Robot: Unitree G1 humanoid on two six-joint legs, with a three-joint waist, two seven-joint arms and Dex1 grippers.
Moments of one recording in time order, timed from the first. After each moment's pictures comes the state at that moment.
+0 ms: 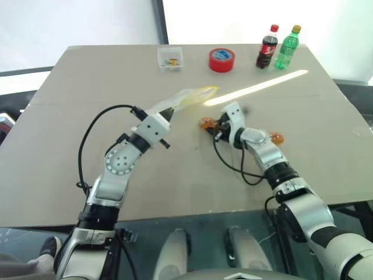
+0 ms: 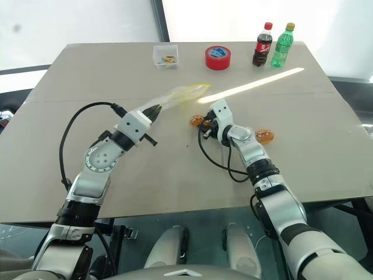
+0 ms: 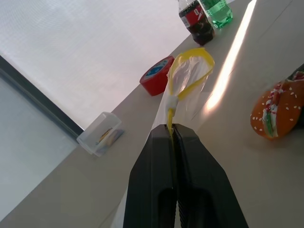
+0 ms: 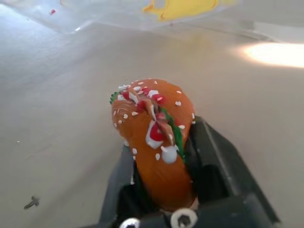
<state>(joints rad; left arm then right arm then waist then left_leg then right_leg) -0.36 0.49 -0.03 0.05 0.13 -0.19 -0.40 -0.81 -0.12 0.18 0.66 -0.02 0.09 0.61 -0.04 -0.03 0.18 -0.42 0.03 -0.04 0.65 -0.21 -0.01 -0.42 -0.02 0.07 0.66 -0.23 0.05</state>
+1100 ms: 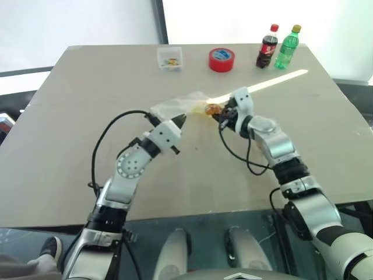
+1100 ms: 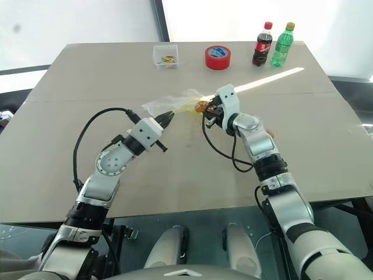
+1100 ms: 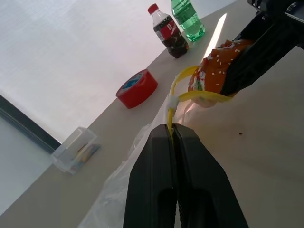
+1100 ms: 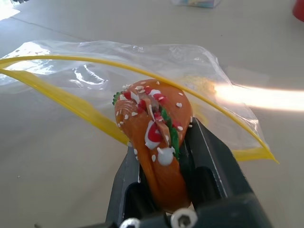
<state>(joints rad) -0.35 0.45 -0.09 0.05 0.15 -0.24 -0.43 -0.84 -0.18 0.18 0.49 0.00 0.26 0.58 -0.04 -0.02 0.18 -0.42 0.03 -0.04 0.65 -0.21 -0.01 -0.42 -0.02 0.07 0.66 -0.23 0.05</state>
